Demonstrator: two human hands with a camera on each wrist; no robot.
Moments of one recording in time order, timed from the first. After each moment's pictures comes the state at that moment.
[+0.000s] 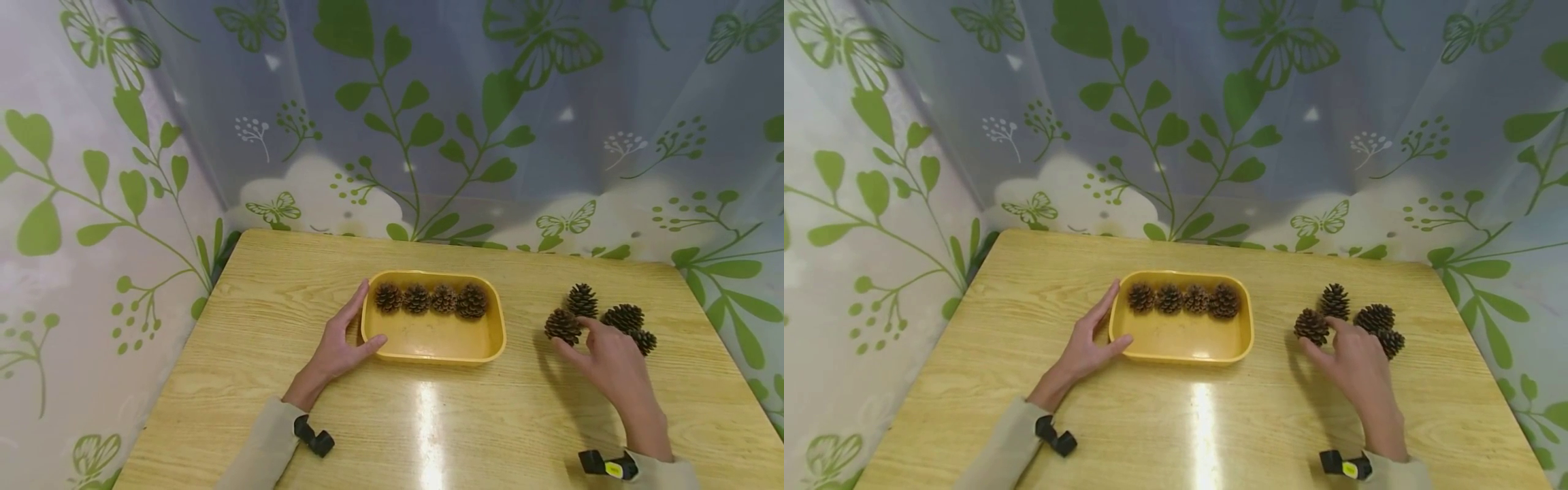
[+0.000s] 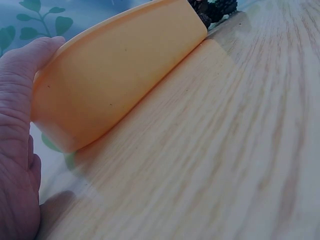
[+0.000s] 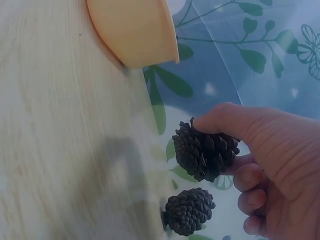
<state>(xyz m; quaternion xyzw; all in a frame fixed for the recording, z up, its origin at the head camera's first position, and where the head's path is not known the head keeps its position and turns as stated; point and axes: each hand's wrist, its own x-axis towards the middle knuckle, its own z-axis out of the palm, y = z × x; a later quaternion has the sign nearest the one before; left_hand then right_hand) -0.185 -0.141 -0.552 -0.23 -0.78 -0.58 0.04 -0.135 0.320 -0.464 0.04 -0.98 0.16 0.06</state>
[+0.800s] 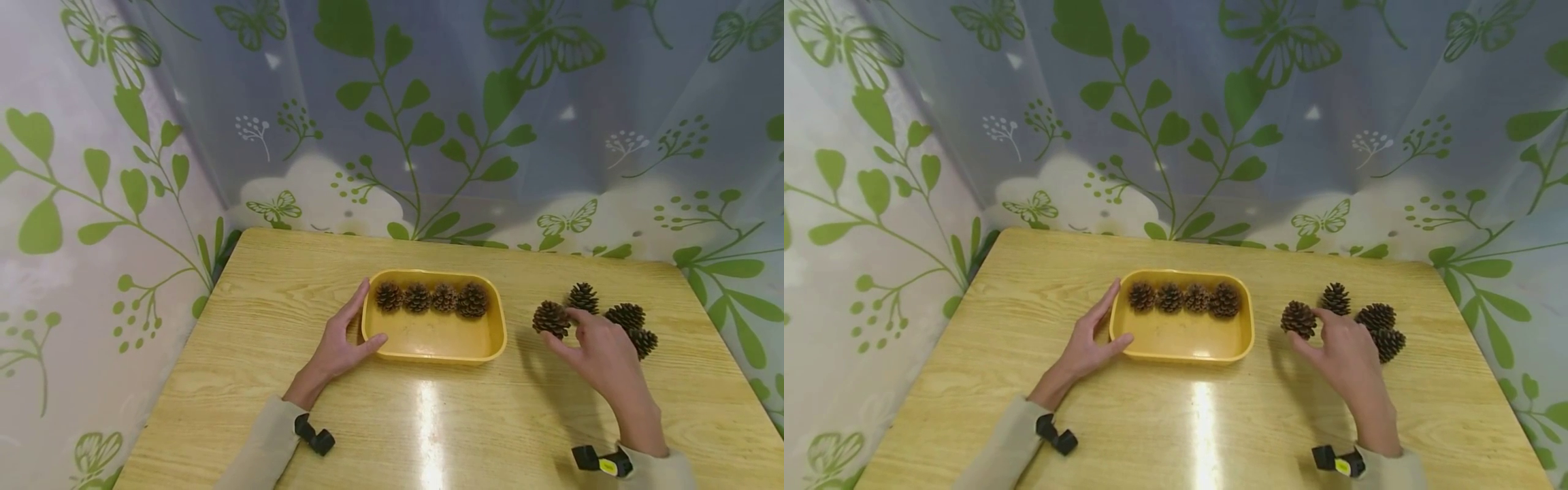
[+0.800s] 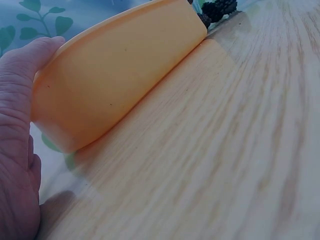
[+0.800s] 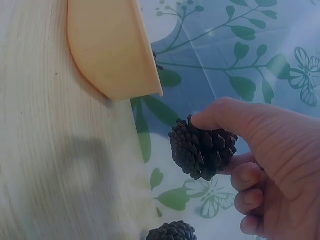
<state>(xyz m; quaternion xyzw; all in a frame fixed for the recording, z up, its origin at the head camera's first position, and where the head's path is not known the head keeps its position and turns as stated) -0.184 -0.141 -0.548 -0.22 -0.79 -0.58 0.03 -0.138 0.298 -0.447 0.08 -0.98 0.16 0.10</state>
